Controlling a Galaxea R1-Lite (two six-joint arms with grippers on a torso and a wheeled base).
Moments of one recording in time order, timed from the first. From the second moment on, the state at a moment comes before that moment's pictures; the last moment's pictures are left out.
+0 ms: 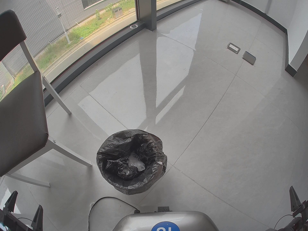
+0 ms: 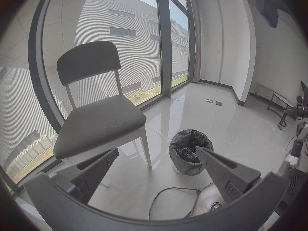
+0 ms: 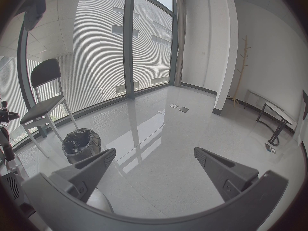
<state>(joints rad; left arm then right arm) 0.00 0.01 -0.06 0.08 -0.04 0.06 0.07 0.10 -0.02 -0.07 -0.11 -0.03</state>
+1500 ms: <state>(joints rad) 0.00 0.01 -0.02 0.02 -0.02 0.00 0.07 0.10 -0.02 -0.07 0.01 -0.10</state>
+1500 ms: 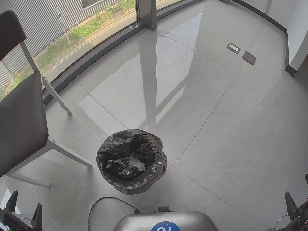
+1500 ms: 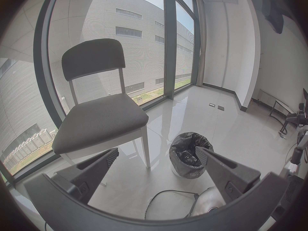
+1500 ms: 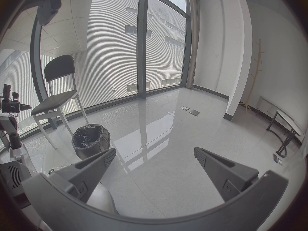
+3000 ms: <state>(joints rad) 0.00 0.02 -0.02 0.02 -0.02 0.00 0.00 0.02 -0.02 -0.08 0.10 -0.06</state>
